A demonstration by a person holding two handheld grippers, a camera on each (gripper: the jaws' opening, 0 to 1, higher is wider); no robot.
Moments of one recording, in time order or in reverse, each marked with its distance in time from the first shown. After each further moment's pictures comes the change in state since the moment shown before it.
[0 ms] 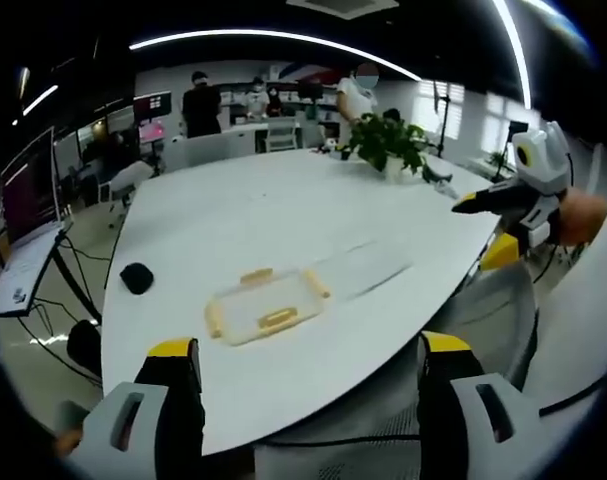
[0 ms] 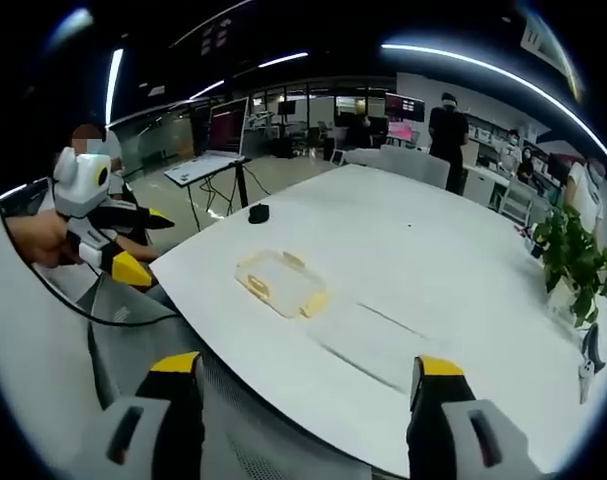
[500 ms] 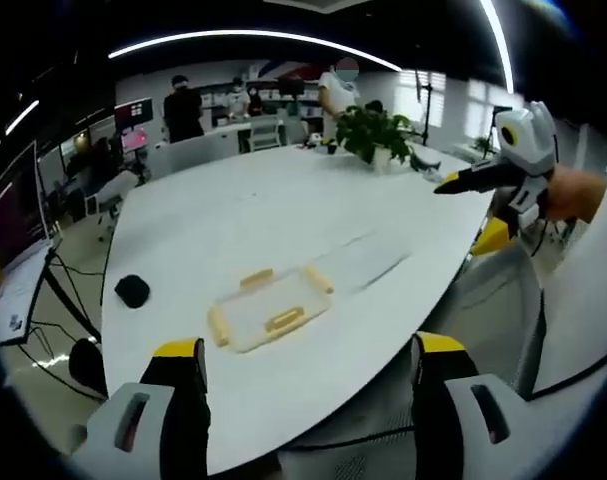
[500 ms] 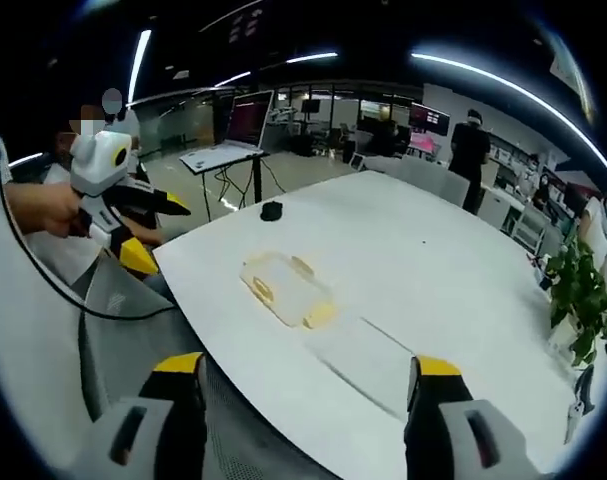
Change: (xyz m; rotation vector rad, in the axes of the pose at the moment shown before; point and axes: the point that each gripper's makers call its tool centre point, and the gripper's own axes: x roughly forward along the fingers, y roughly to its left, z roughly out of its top) left arm 0.010 0.016 0.000 0.085 0.022 -0.049; right arm 0.020 0.001 0.015 -0.119 0.008 0.027
